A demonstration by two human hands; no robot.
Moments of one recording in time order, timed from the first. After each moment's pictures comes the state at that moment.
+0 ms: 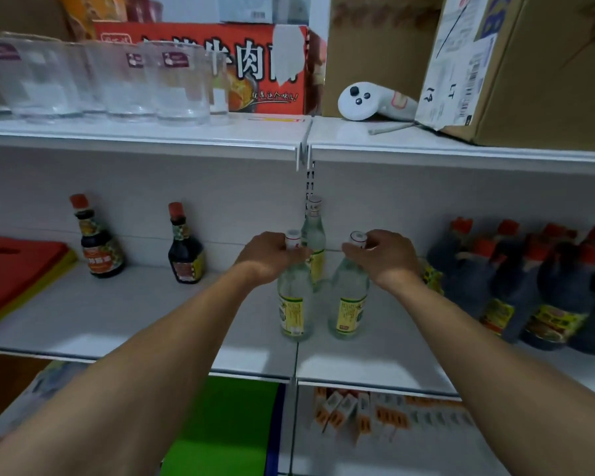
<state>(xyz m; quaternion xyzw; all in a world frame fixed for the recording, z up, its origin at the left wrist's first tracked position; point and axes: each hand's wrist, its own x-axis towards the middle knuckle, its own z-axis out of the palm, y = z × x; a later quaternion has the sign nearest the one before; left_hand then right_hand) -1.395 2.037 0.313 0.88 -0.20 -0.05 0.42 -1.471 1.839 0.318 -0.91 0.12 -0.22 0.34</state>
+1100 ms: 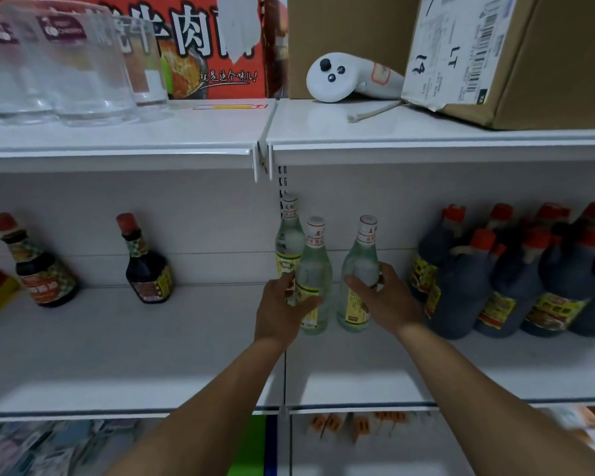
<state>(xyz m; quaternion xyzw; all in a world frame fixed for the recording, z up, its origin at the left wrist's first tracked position) -1.382 1.973 0.194 0.81 -0.14 -0.02 0.57 -1.453 1.797 0.227 -0.84 0.23 -0.12 0.48</state>
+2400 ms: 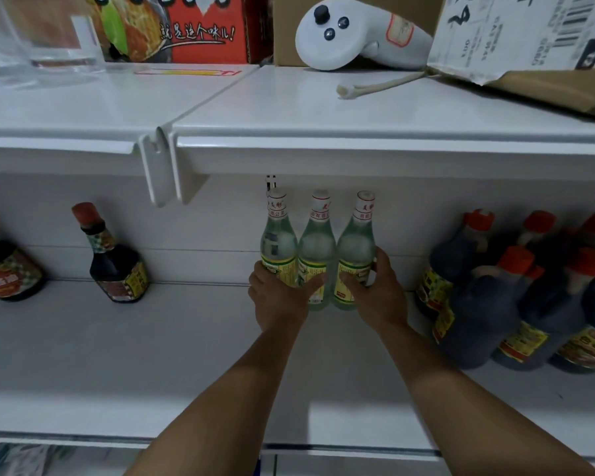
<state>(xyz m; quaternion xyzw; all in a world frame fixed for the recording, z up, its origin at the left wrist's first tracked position) -1.332 1.908 0.186 0.86 0.06 0.06 0.50 -1.380 1.767 0.190 -0.83 0.24 -0.19 0.46</state>
